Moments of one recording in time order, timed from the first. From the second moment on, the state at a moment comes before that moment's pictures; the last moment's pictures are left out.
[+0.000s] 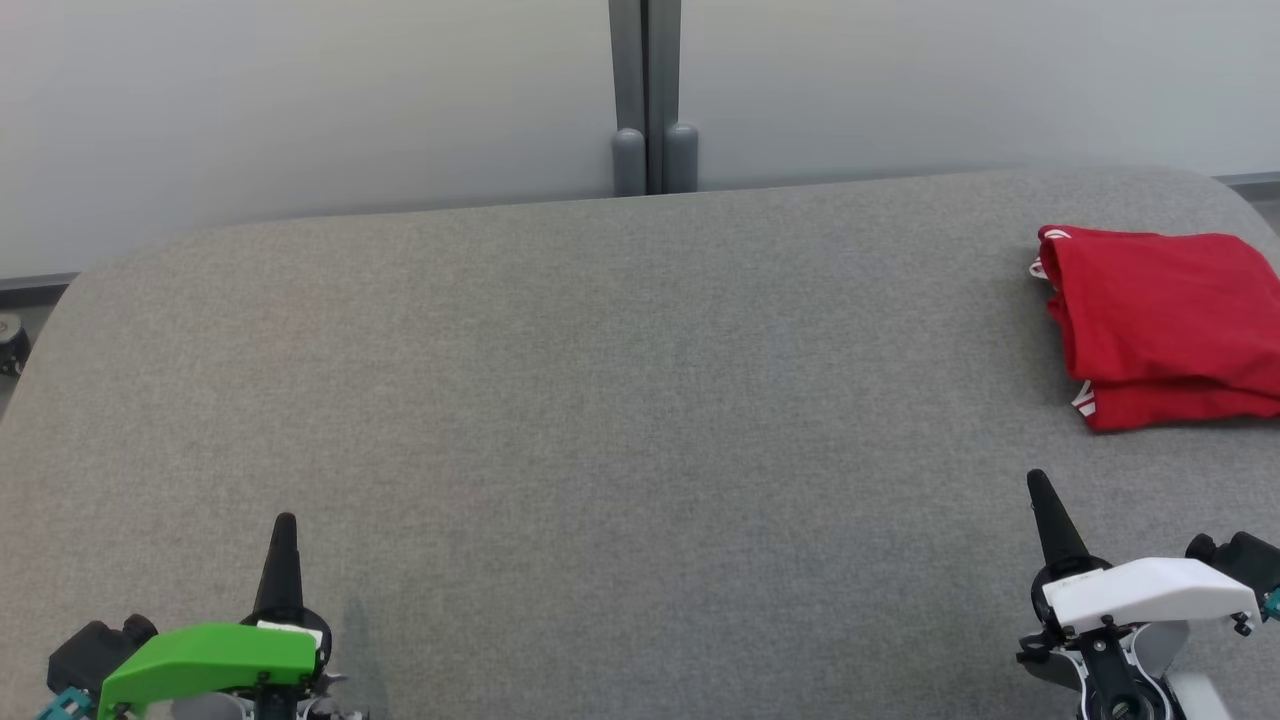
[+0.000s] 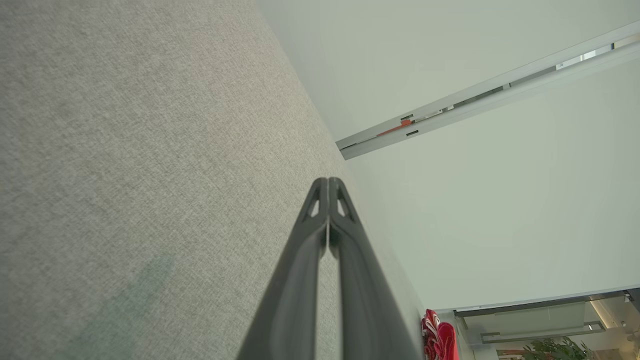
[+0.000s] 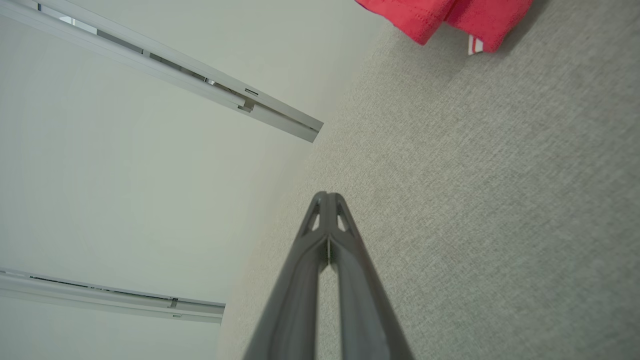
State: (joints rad) left arm -0.03 0.05 0.05 0.24 -1.18 -0.09 -0.02; right arm -0.09 -0.04 -0.06 0.29 1.13 0.13 -0.01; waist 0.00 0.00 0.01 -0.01
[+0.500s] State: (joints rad) left arm -0.05 0.05 0.07 0.23 -1.31 -0.10 0.02; right arm -0.10 -0.05 -0.08 0.28 1.27 0.13 0.03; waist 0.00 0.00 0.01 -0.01
